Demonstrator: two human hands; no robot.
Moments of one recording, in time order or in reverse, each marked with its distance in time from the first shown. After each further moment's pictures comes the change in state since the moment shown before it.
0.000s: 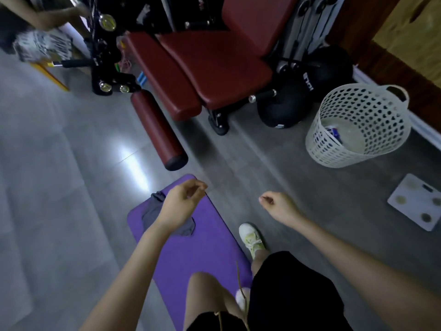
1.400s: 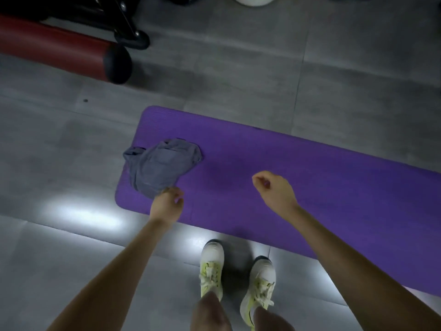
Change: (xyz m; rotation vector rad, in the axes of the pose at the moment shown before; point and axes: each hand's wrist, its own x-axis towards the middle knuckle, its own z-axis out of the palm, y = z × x) left_hand -0.037 -0.638 -0.046 0.706 -0.373 0.321; right_hand -0.182 -0.064 0.630 0.392 0.587 0.543
